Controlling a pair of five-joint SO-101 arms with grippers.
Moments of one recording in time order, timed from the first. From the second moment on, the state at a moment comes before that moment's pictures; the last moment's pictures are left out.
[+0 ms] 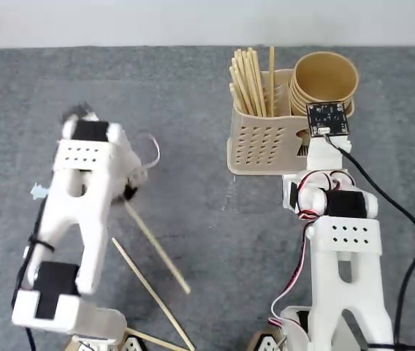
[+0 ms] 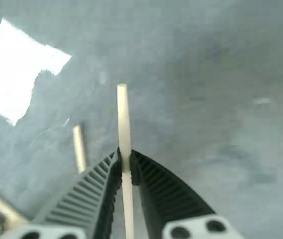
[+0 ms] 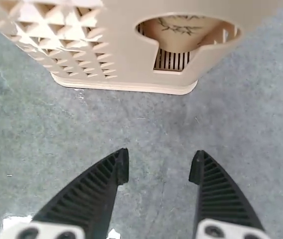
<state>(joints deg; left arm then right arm) 0.9 0.4 4.4 92.5 48.0 0.5 -36.1 40.8 60.5 4.6</state>
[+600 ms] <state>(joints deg) 3.5 -2.4 -27.2 64.8 44.4 8.0 -36.1 40.8 58.1 4.6</state>
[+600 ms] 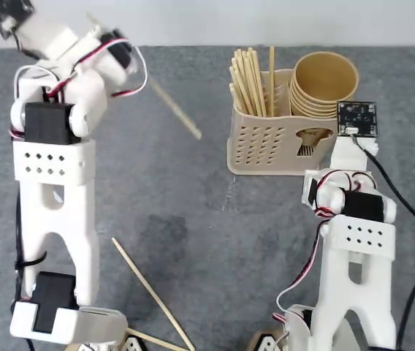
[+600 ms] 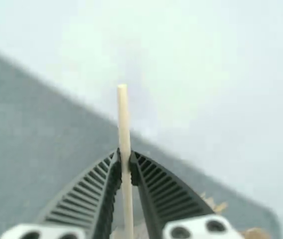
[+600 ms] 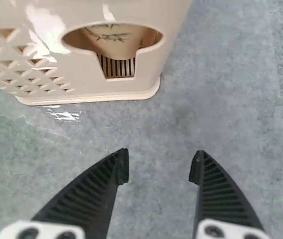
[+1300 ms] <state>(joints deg) 16.1 4.6 -27.2 44.5 40.8 8.1 -36.1 41.6 57.2 4.6</state>
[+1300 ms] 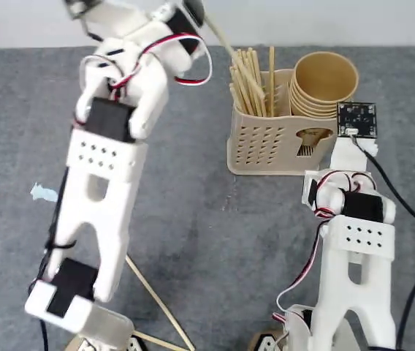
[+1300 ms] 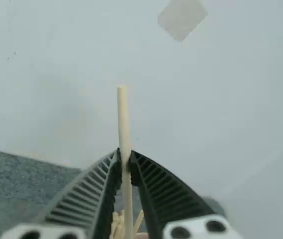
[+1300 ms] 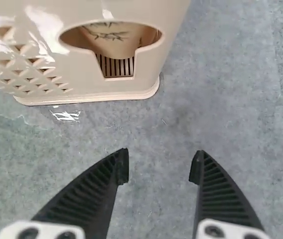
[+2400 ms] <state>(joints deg) 7.4 -1.8 -23.8 97.6 42.3 7.2 -36.0 44.0 54.8 4.6</state>
